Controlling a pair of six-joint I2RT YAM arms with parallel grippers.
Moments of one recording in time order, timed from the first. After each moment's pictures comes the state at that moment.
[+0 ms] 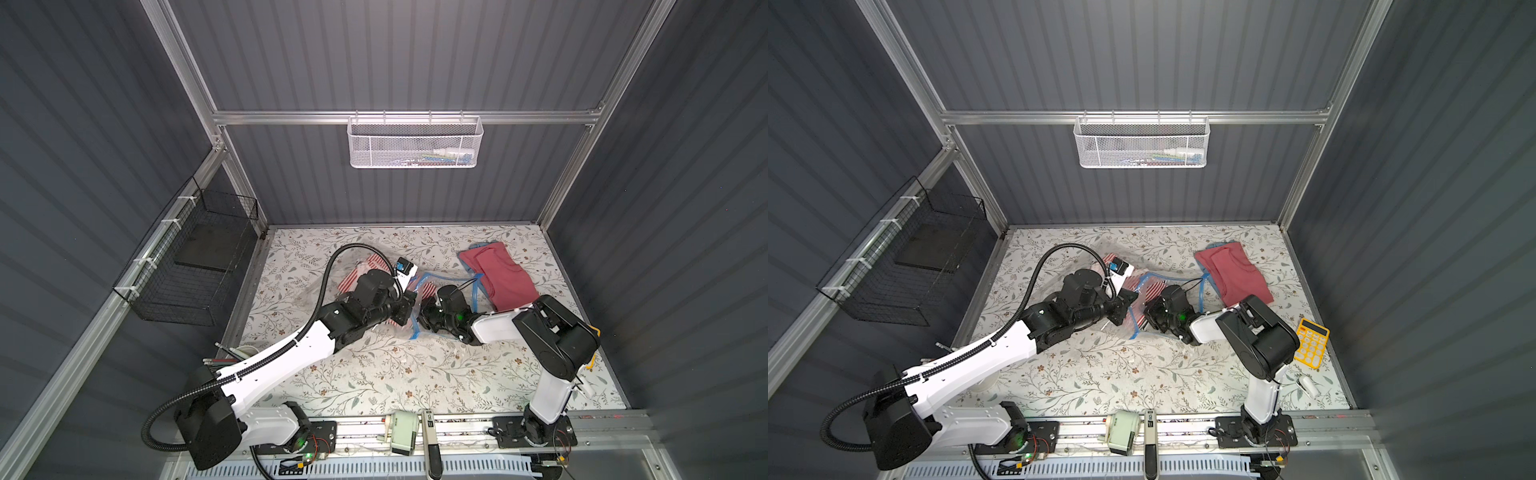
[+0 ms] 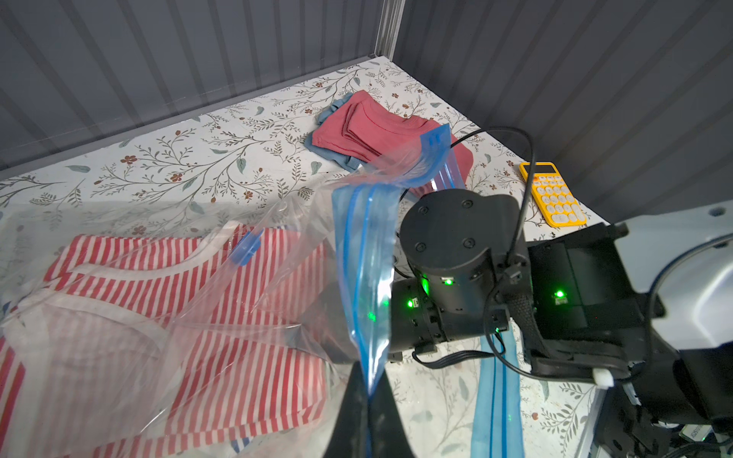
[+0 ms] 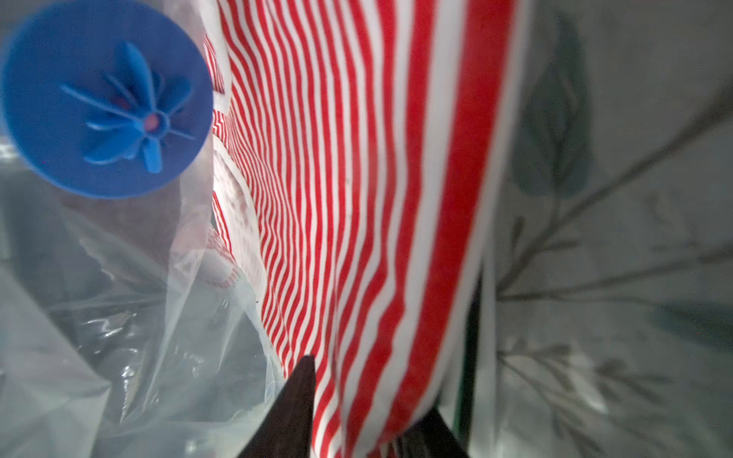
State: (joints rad) left arm -0.85 1.28 1.02 -0.24 0.05 -0.16; right arm 0.63 1.82 0.72 0.52 -0.24 1.36
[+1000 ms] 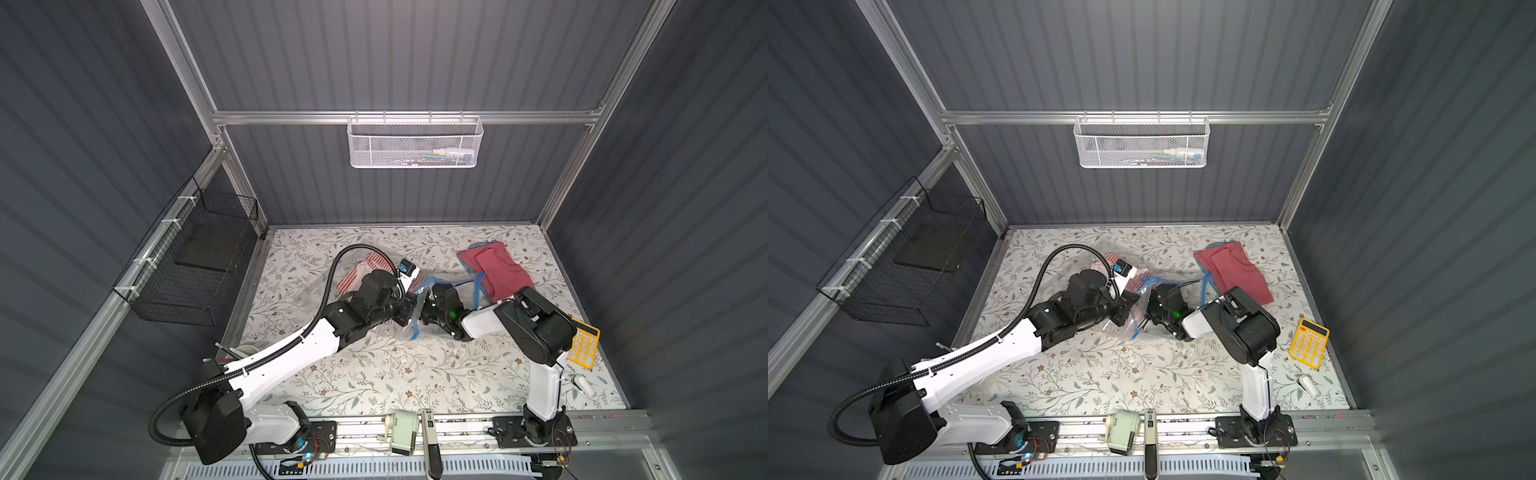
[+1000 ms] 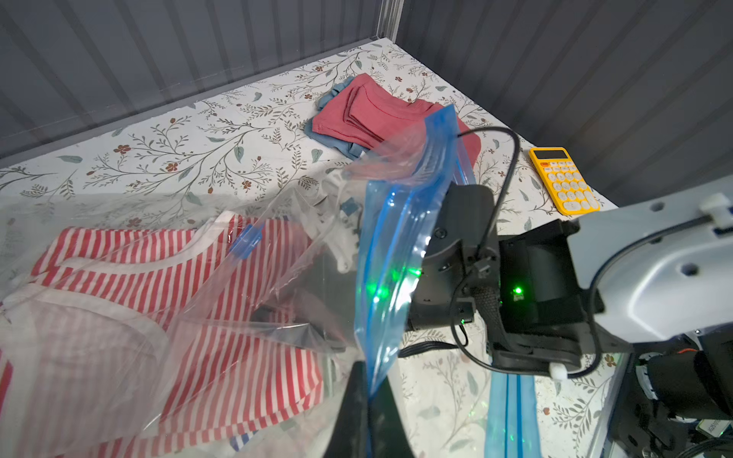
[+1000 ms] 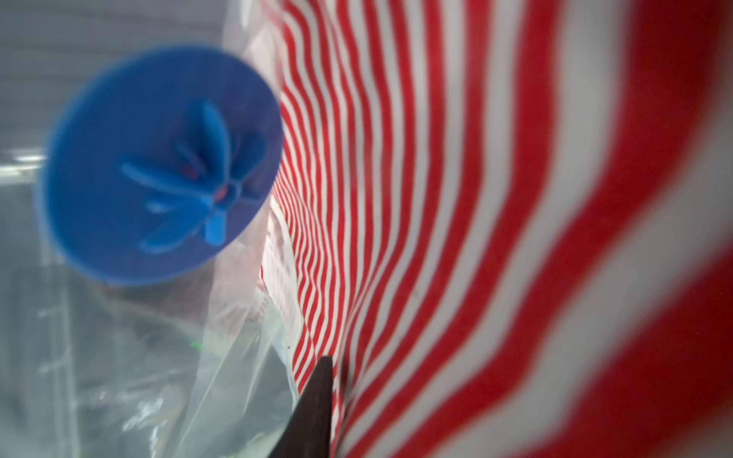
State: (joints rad) left arm -0.85 1.31 1.02 -0.24 0.05 -0.15; right arm 0.63 1.98 0.81 0.70 -0.24 1.39
